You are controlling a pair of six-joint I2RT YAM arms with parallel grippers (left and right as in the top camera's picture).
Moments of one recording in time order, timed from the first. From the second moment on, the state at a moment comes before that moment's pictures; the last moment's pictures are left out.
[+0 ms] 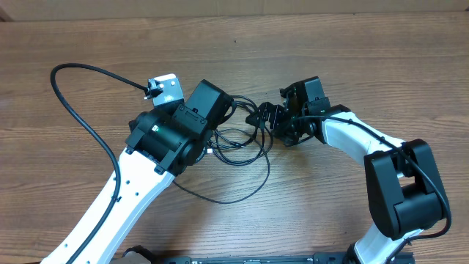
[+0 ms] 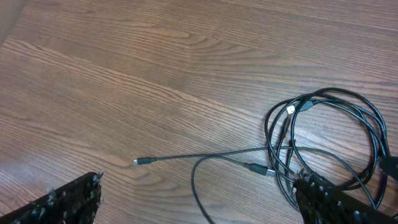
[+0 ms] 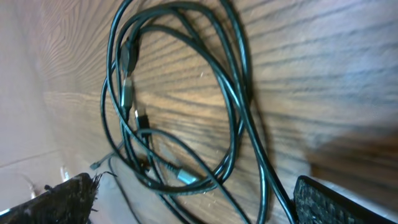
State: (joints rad) left arm -0.61 1.41 1.51 -1.36 -0.64 -0.85; right arm 0.30 1.86 1.04 -0.26 -0.62 0.65
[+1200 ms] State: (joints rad) left arm -0.61 1.41 1.51 -1.36 -0.66 -0.83; right arm 0.42 1.86 1.04 -0.22 -0.74 0.78
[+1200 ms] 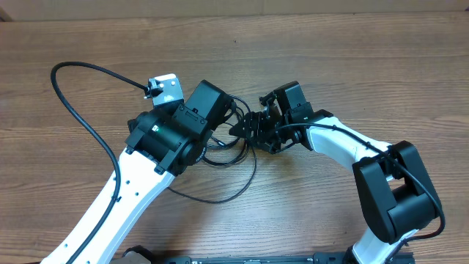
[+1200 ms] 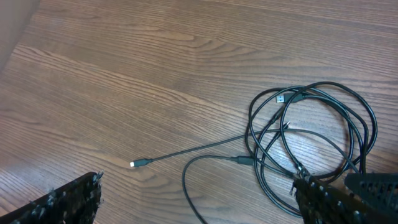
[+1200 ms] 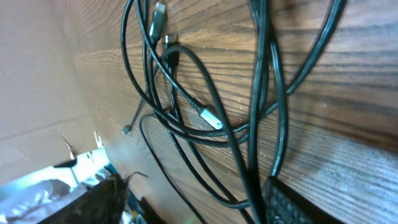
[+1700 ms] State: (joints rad) left arm -0.61 1.41 1.51 -1.36 -0.66 -0.83; right arm 0.56 1.86 1.04 -0.26 -0.72 0.78
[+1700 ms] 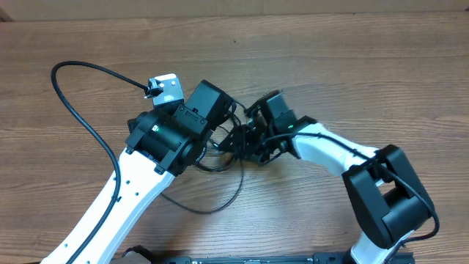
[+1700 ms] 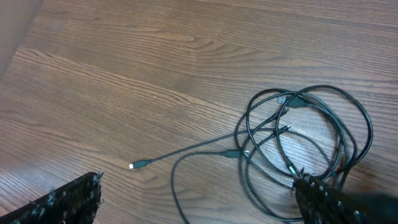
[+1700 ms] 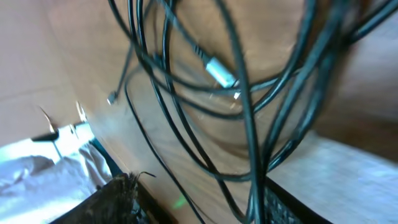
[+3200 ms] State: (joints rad) left arm -0.61 1.41 1.51 -1.25 -0.71 -0.70; right arm 0.60 1.86 1.04 -0.41 -0.59 0.73
